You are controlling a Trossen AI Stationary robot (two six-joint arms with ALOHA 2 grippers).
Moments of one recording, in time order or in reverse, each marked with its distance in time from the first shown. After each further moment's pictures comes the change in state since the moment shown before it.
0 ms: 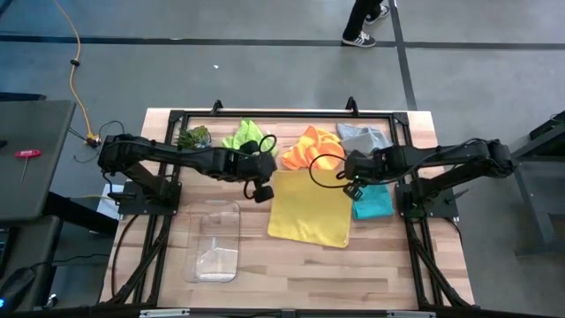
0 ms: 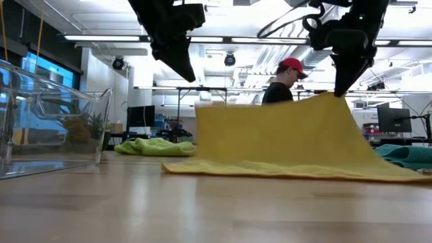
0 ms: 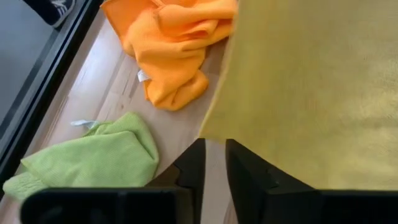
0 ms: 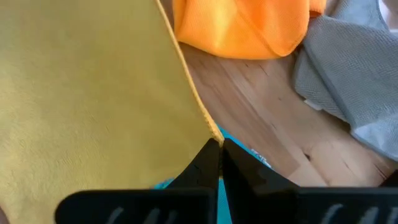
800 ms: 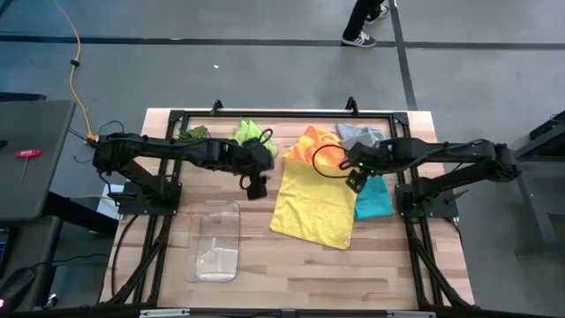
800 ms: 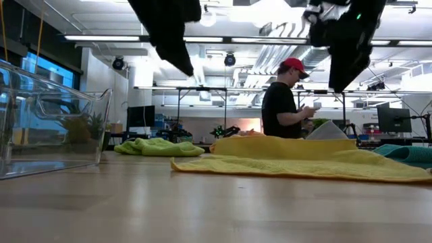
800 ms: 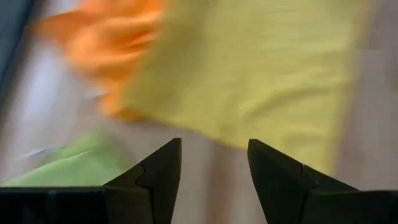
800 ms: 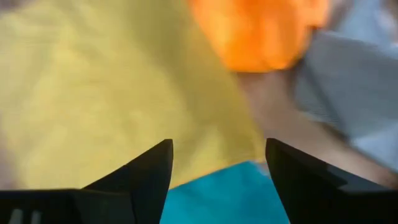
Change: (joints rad) left arm 0.036 -0.055 -0.001 -0.006 0.270 0.164; right arm -0.086 -0.075 0.003 0.021 -0.084 -0.104
